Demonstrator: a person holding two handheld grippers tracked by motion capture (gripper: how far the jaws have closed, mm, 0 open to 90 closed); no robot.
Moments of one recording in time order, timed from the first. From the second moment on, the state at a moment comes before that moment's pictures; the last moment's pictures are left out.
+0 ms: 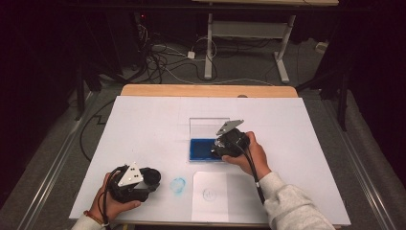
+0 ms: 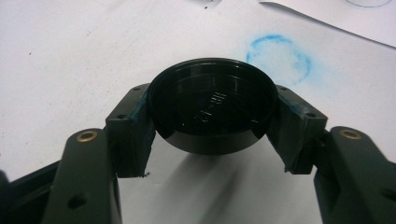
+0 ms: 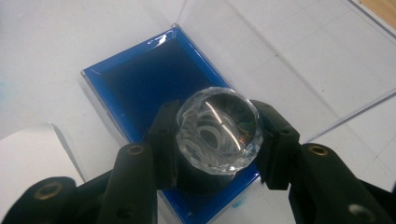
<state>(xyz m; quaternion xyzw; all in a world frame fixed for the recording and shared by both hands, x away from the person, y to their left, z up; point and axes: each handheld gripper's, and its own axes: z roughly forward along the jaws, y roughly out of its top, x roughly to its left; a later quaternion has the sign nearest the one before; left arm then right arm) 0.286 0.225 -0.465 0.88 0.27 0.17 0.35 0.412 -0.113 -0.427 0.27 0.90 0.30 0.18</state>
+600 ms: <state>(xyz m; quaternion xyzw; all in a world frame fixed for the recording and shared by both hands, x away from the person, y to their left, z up) 0.287 0.224 -0.465 0.88 0.27 0.17 0.34 0.410 -0.107 -0.428 0.26 0.90 0.29 0.20</state>
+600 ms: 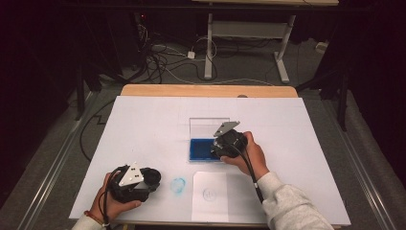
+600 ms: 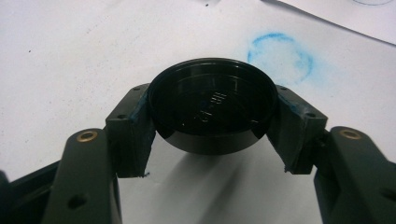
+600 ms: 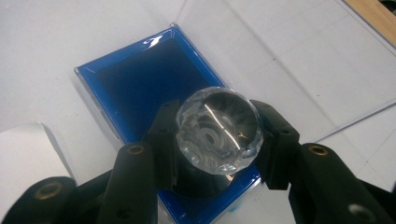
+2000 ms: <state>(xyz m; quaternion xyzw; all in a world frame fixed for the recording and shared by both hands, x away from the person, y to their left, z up) 0.289 0.225 -0.464 0.88 0.27 0.18 0.34 0.380 -0.159 -0.380 0.26 0.84 0.43 0.20</state>
